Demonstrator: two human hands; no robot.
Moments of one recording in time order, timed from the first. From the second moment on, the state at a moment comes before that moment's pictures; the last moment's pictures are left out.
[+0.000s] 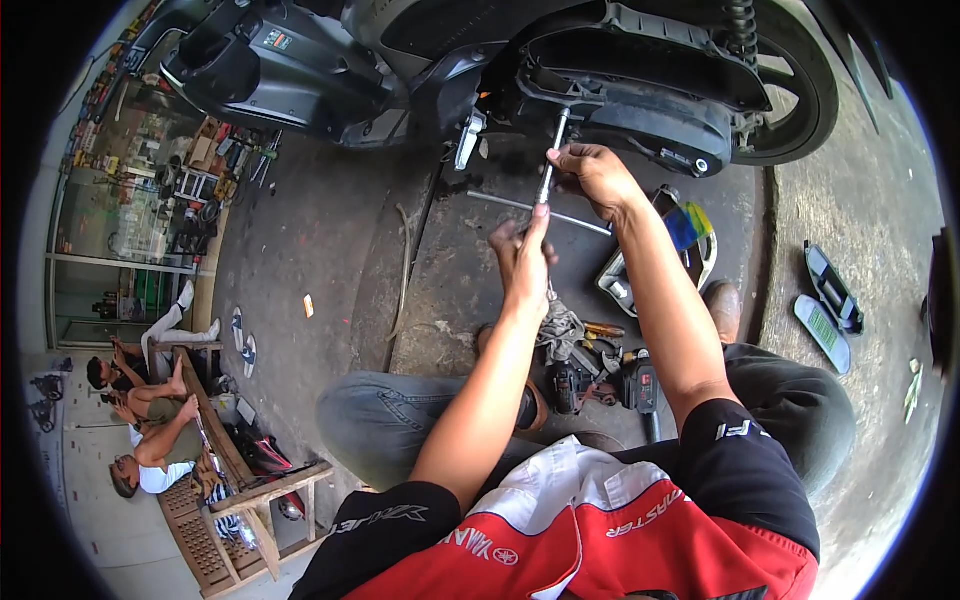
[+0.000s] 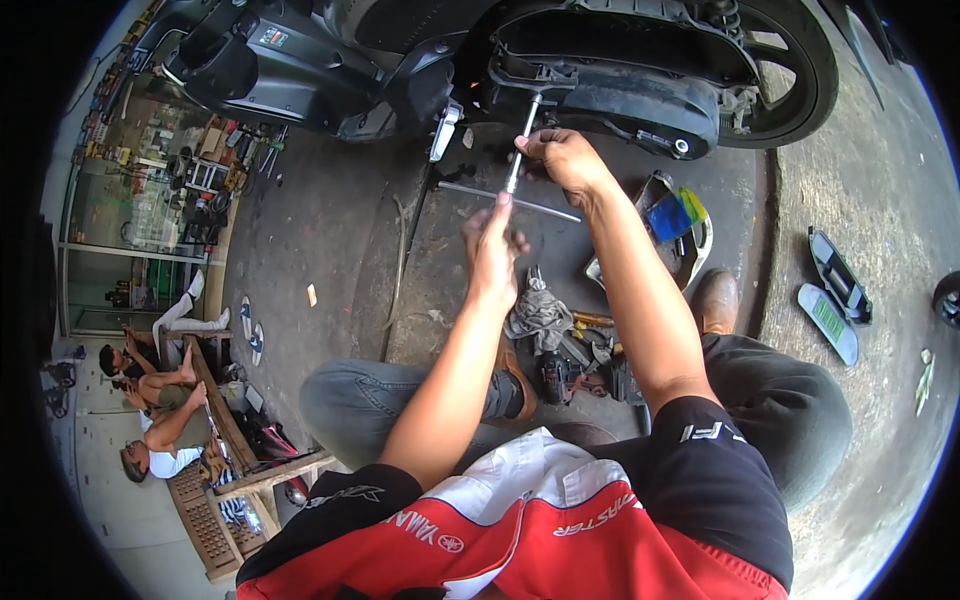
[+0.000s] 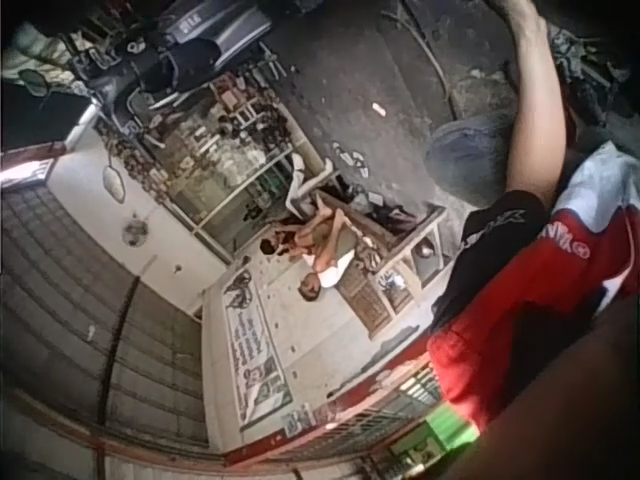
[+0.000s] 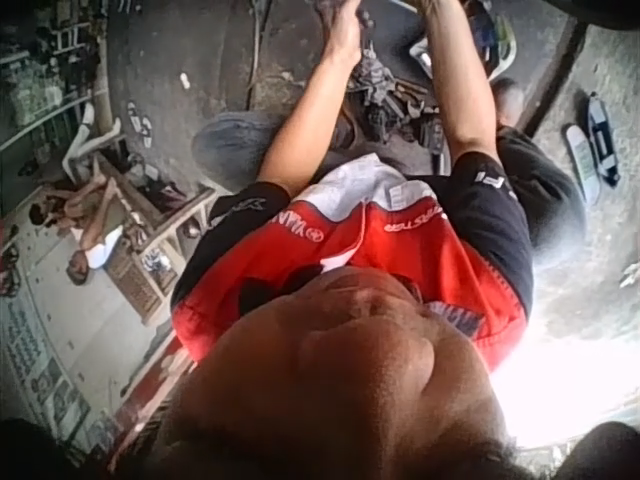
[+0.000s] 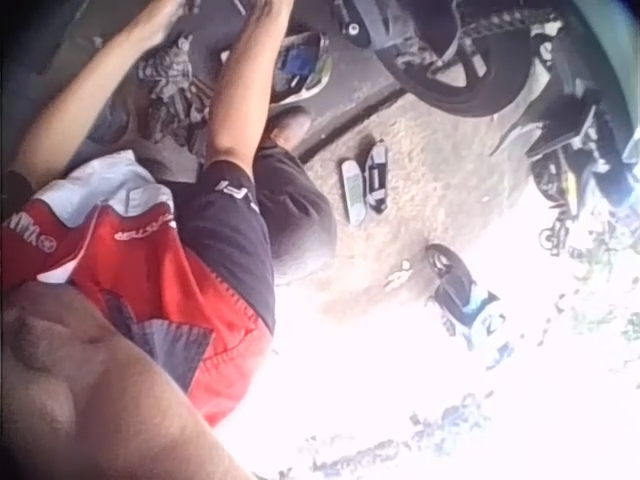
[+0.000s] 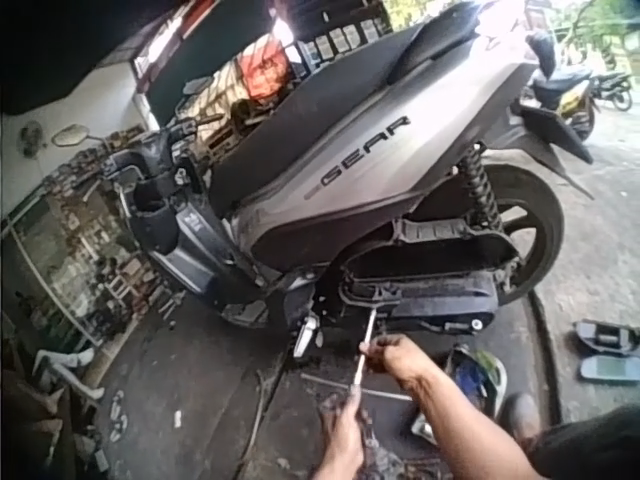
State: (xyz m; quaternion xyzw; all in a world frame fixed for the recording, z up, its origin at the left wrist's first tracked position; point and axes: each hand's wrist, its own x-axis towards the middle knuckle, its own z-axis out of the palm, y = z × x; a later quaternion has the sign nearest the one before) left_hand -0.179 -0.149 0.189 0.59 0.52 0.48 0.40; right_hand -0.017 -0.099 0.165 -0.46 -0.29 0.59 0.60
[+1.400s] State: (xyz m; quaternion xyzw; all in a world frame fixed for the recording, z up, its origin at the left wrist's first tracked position) left_hand -0.185 -0.108 0.135 0.61 0.37 0.50 0.50; right_hand -0.073 -0.130 0.249 -0.77 -0.53 0.26 0.24
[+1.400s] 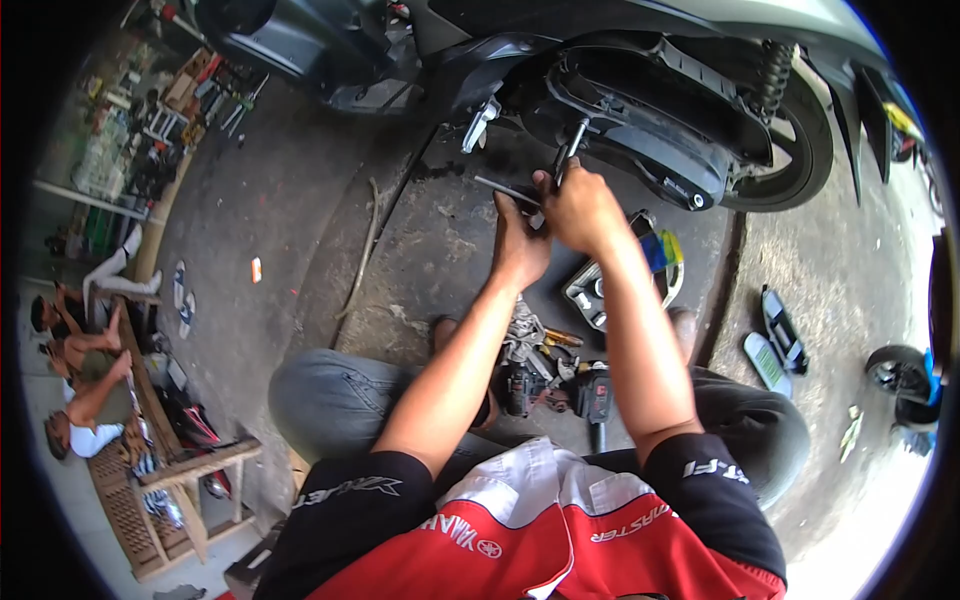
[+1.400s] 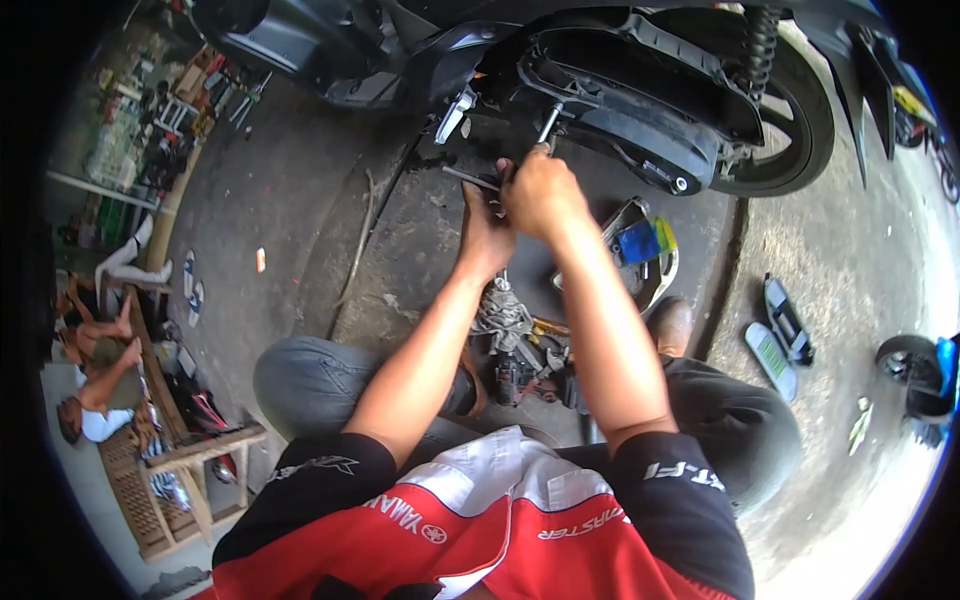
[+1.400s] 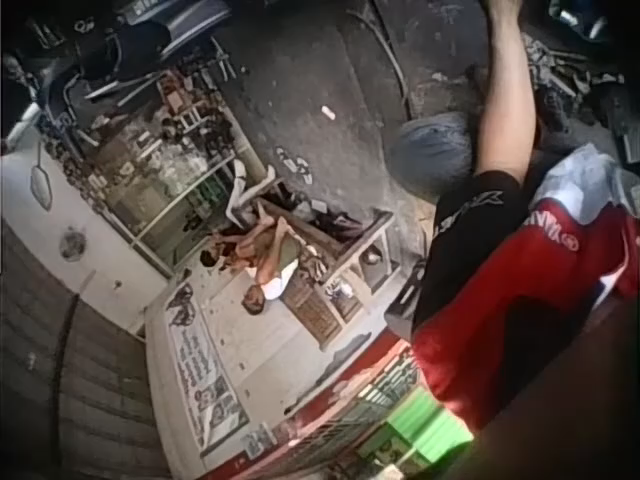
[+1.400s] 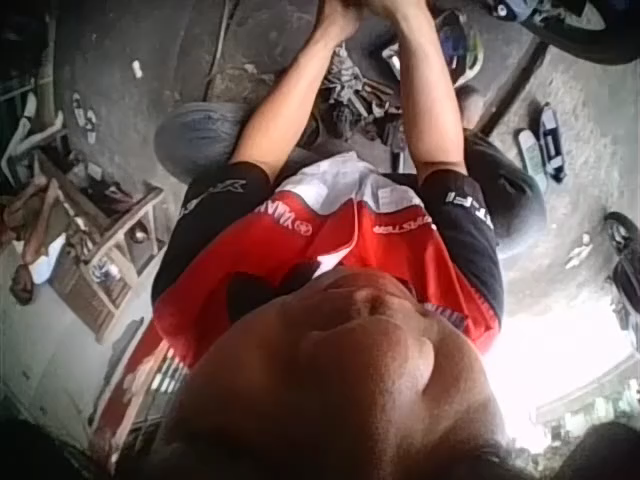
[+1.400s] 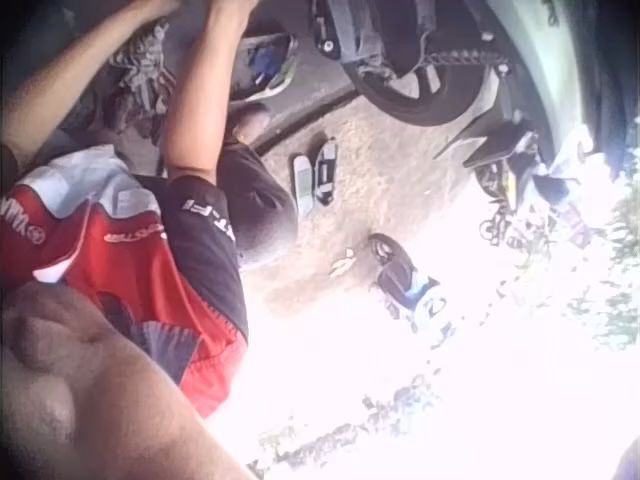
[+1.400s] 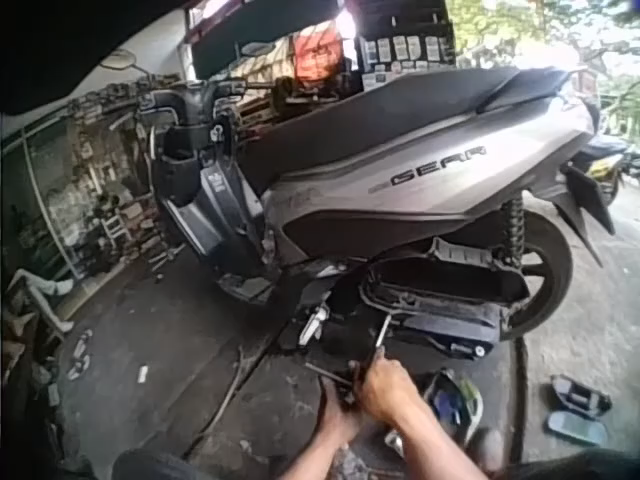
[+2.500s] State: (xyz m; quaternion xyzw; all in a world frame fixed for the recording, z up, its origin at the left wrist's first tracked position) left_hand -0.295 -0.054 0.184 0.40 0.33 0.50 0.70; right_hand -0.139 -0.068 0.225 -0.79 -0.52 0.06 0.32
